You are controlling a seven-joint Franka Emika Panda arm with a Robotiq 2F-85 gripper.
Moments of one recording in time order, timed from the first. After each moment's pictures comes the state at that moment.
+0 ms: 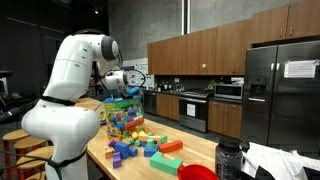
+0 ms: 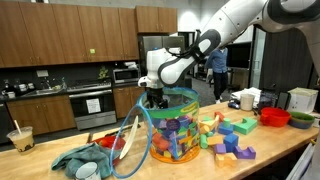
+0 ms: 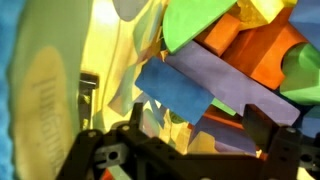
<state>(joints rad) 0.25 0.35 0.25 -1.85 -0.35 2.36 -0.99</state>
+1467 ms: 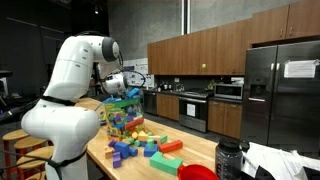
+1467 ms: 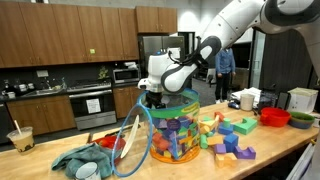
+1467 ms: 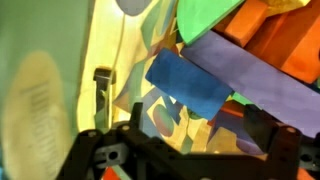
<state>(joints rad) 0.25 0.37 0.24 -1.89 -0.43 2.51 -0.88</state>
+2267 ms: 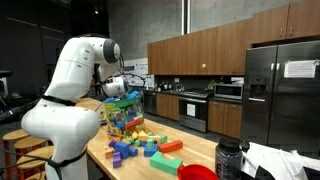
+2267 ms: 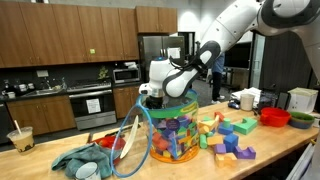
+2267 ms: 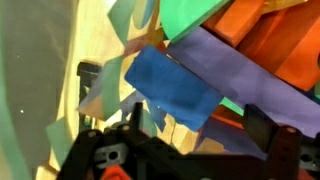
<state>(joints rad) 0.25 0.40 0.24 -1.92 -0.43 2.56 -0.92</state>
